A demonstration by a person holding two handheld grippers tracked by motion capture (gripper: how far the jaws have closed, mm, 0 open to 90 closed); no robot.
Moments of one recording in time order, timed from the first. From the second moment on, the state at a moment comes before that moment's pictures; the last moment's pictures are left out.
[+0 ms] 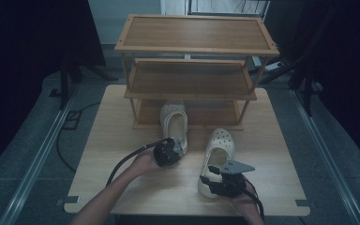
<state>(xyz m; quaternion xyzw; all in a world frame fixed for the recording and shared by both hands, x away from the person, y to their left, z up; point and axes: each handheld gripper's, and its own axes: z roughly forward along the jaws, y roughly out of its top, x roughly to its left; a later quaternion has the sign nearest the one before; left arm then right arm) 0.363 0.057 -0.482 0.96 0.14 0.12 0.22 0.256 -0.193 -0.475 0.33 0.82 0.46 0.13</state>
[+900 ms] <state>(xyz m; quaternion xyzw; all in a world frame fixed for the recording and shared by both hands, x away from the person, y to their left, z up) 0.419 0.065 -0.486 0.92 0.25 0.16 0.26 0.258 -0.194 -0.477 0.33 0.82 0.45 0.13</state>
